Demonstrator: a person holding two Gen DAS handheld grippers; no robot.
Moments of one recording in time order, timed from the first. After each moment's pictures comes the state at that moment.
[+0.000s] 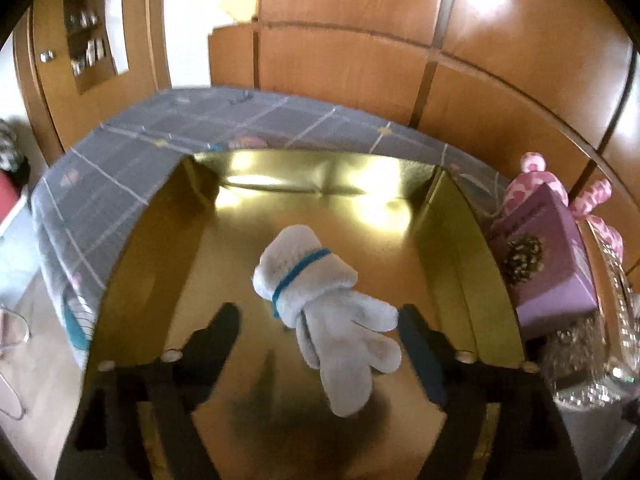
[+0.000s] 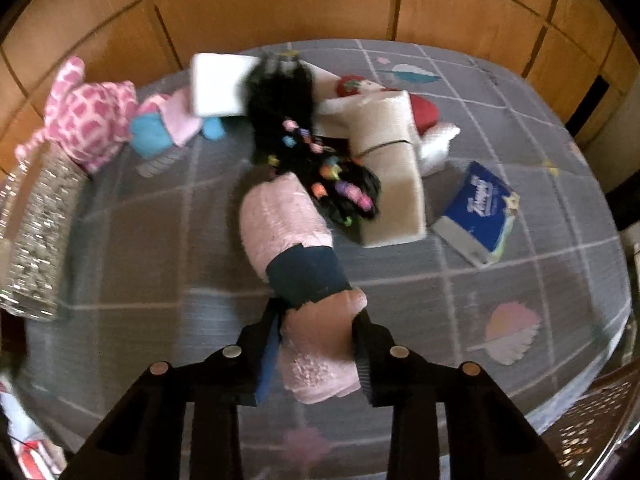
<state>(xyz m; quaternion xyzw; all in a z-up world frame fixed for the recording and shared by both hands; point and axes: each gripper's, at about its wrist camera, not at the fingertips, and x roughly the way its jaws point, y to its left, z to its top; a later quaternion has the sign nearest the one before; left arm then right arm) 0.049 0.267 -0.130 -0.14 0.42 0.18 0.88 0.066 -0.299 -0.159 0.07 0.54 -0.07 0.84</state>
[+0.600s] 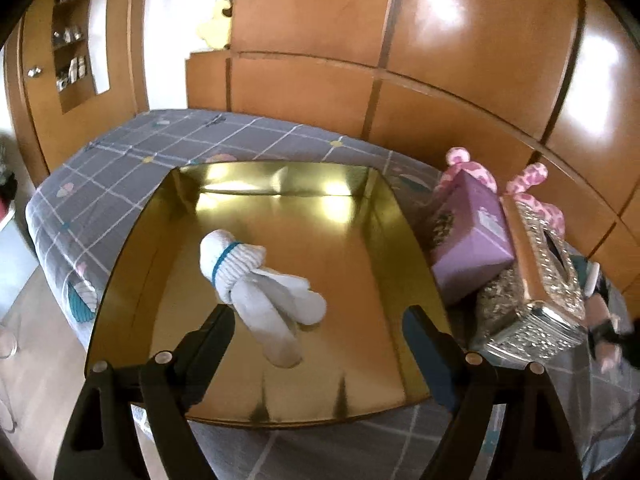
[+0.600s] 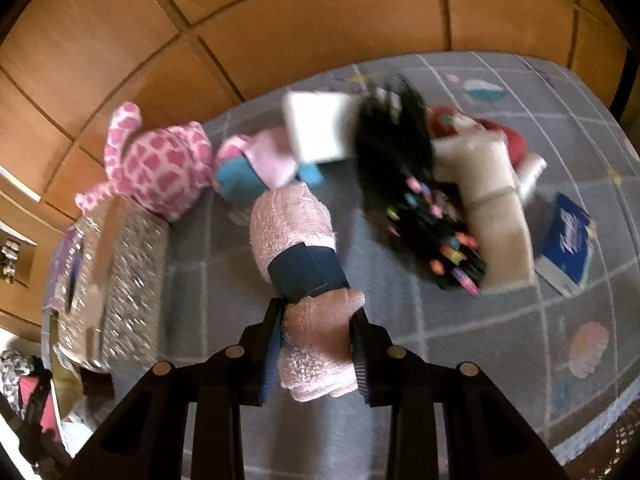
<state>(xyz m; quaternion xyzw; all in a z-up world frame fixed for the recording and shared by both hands) -0.001 0.218 -0.096 -0.13 0.38 0.14 0.90 0.111 -0.263 -0.130 0.17 0.51 0.02 0.84</state>
